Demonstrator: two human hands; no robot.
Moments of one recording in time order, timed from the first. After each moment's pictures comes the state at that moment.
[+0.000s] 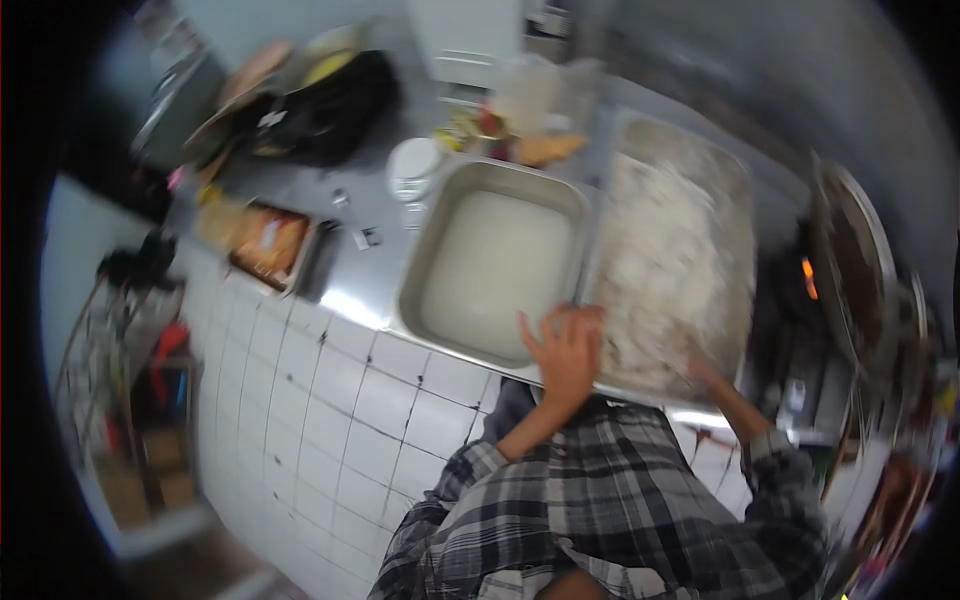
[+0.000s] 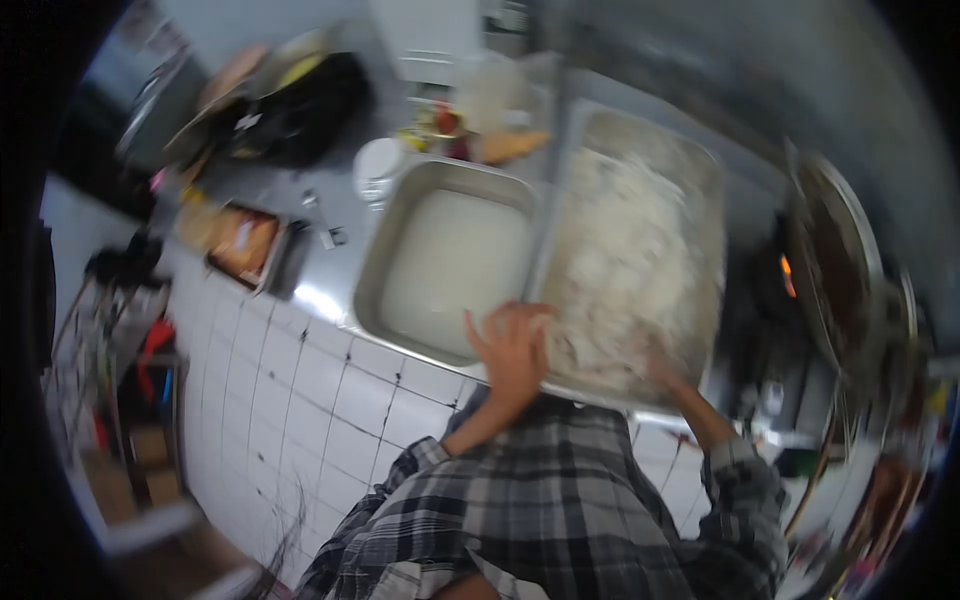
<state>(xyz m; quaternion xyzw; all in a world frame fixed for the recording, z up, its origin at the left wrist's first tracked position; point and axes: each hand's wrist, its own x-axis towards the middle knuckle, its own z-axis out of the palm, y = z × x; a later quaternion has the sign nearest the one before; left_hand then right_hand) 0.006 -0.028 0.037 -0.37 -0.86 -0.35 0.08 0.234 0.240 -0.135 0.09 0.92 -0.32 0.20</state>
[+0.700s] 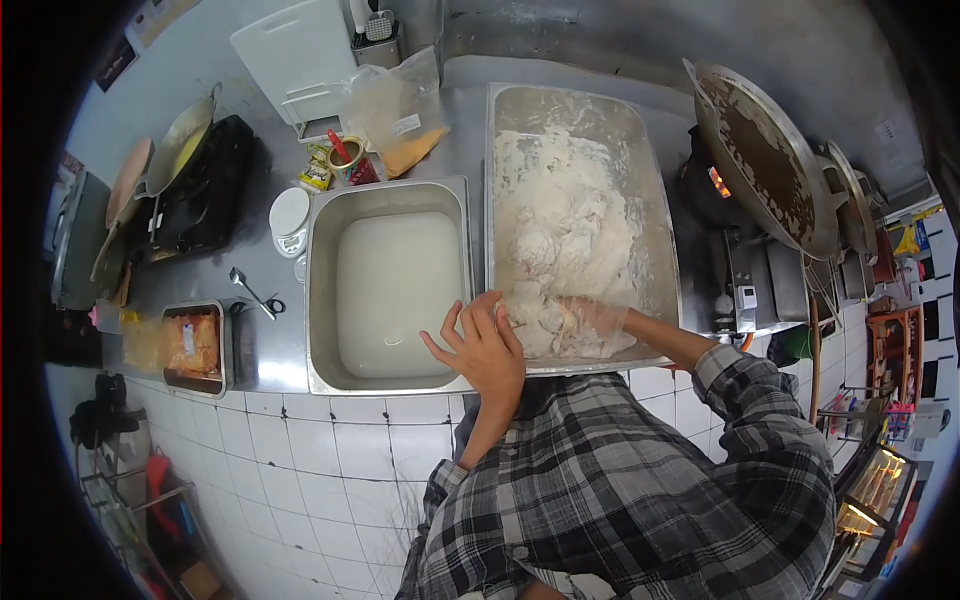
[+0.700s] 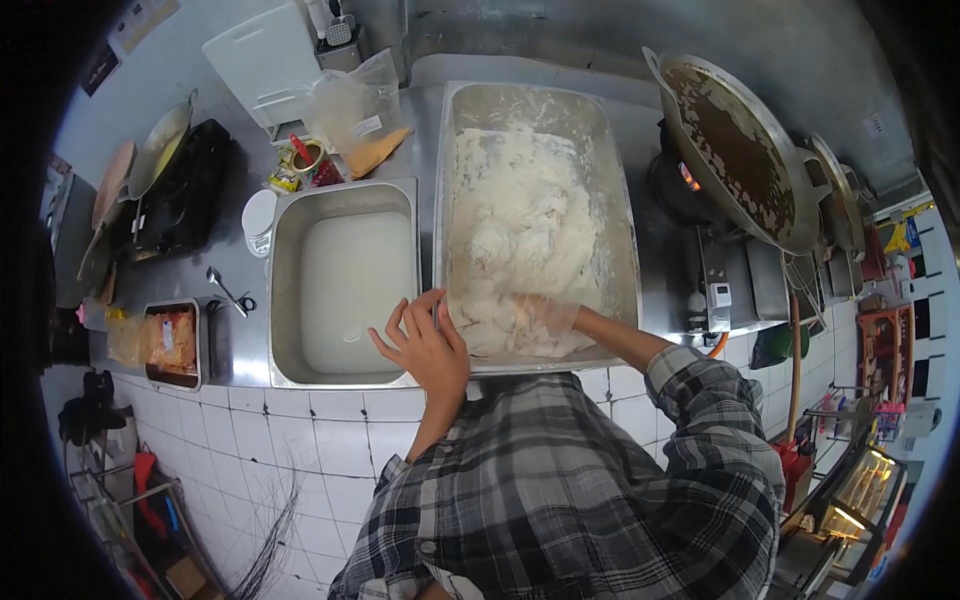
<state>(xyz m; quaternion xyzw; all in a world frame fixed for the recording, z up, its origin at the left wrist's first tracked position) 0.010 -0.020 0.039 -0.34 -0.88 -0.32 0.09 0.176 0.187 -0.093 0.15 0.81 -0.54 0.18</state>
